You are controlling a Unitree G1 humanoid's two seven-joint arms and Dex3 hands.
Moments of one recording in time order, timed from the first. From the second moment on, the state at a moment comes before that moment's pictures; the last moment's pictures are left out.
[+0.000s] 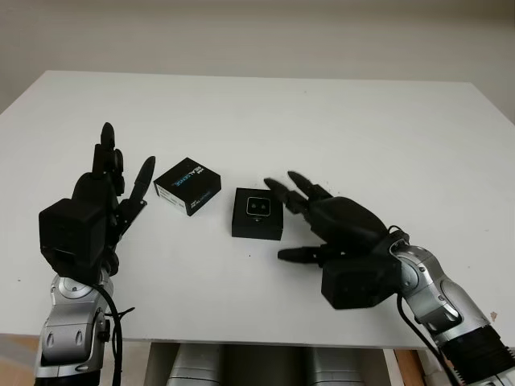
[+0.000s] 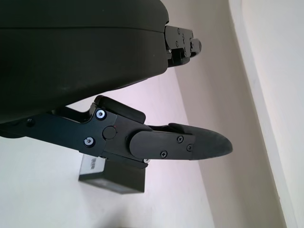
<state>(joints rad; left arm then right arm) -0.15 0.22 0.19 -0.18 0.10 0.22 0.10 -0.29 -0.41 0.17 0.10 -0.42 -0.17 0.17</state>
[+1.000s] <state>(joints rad) -0.31 0.45 -0.09 -0.03 0.53 0.28 -0.07 -0.49 -0.34 -0.05 0.04 -0.07 0.19 0.20</state>
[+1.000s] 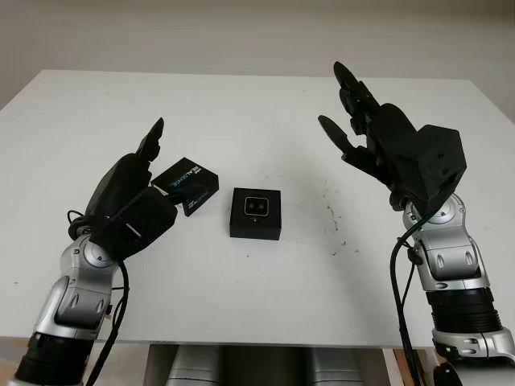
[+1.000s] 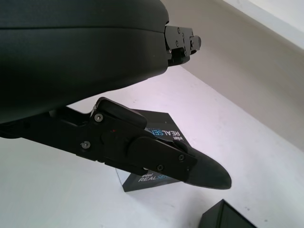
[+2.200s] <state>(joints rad) -0.53 0.40 -0.23 0.41 0.59 0.17 0.01 -0.48 -0.32 -0.05 0.03 -0.06 0.19 0.18</state>
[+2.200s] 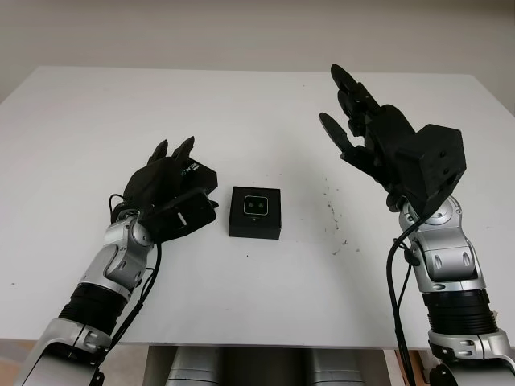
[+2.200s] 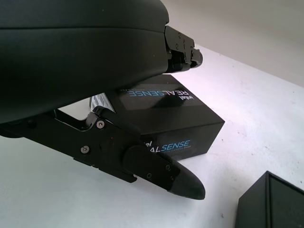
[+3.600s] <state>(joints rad) -0.52 0.47 -0.09 0.18 0.29 0.06 -0.25 -0.43 -0.32 -0.06 -0.01 0.00 0.19 0.21</state>
